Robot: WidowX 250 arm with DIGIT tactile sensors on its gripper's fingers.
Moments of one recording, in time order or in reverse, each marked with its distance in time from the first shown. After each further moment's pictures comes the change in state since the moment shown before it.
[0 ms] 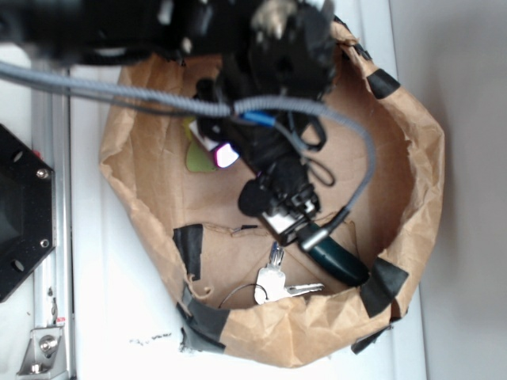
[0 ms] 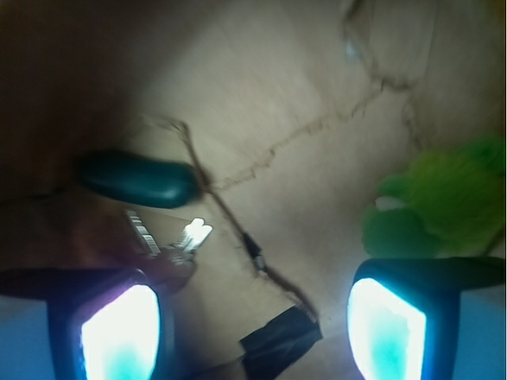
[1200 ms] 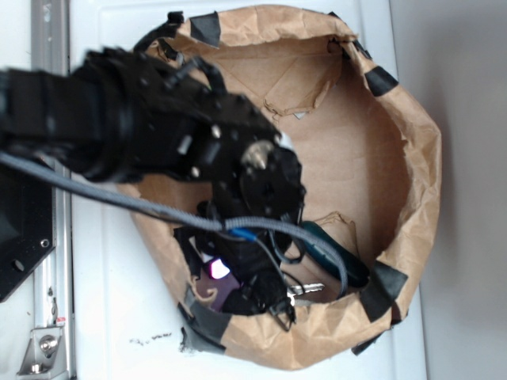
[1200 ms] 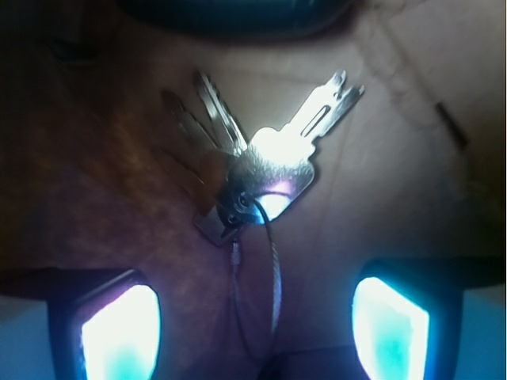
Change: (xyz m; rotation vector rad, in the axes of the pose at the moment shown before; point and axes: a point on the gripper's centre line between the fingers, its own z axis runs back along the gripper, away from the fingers) arm -0.048 -0.050 -0.061 -0.207 0.160 -0.090
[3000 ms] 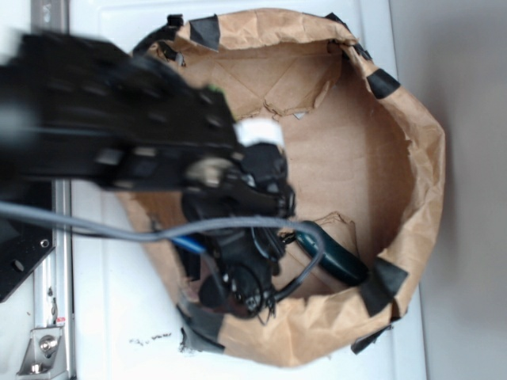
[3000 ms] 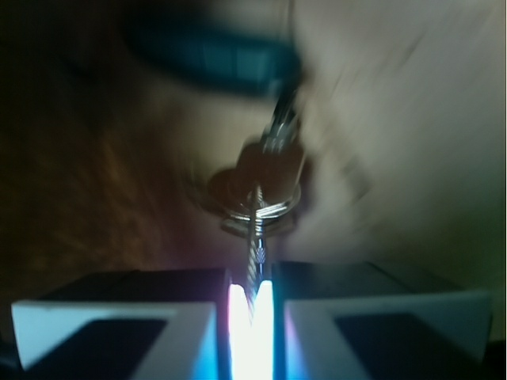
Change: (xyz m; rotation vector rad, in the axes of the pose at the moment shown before) arm 0.002 -0.001 0.068 0.184 -0.293 -0.188
